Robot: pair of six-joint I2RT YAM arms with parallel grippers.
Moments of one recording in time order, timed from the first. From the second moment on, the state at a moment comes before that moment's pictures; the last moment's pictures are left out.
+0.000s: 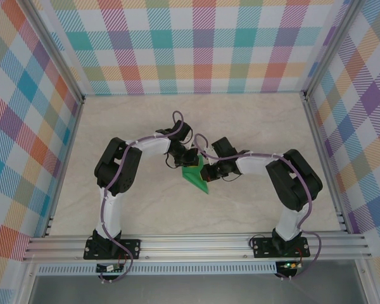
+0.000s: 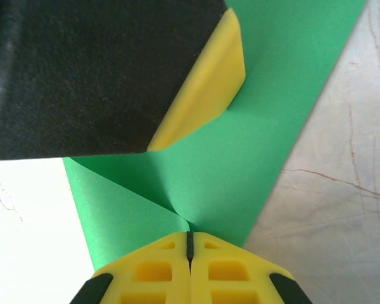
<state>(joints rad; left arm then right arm) -0.56 2.10 1.42 -0.54 0.47 -0.47 0.60 1.80 0.93 -0.20 -0.44 0.26</state>
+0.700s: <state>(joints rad) -0.56 2.10 1.42 -0.54 0.47 -0.47 0.60 1.82 0.95 -0.21 -0.45 0.27</state>
